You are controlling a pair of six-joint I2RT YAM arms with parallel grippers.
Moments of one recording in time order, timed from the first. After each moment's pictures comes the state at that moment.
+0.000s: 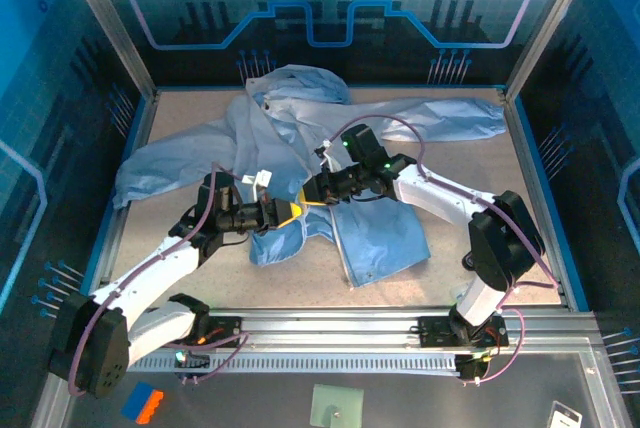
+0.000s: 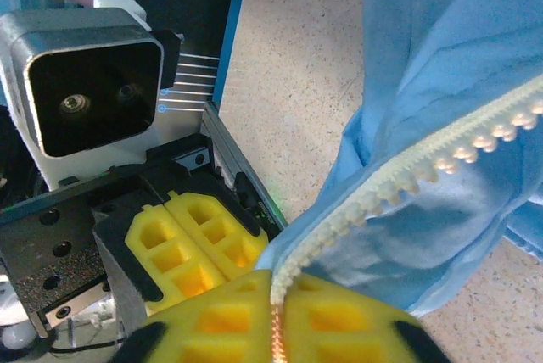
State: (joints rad) left arm -0.34 1.04 0.50 0.08 0.81 -0.98; right arm 0.64 1.68 1.21 -0.30 -0.84 0.70
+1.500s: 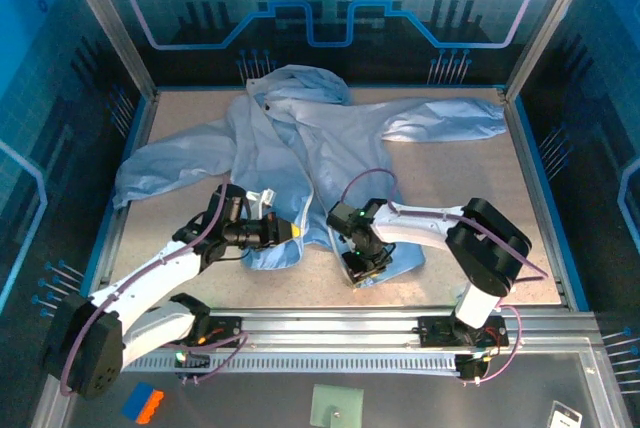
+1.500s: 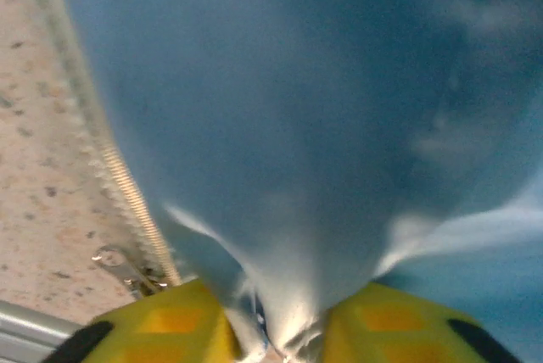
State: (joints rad) left arm -0.42 1.02 0.47 -0.16 0.67 -0.83; right arm 0.91 1.71 0.97 -0.90 -0.16 0.51
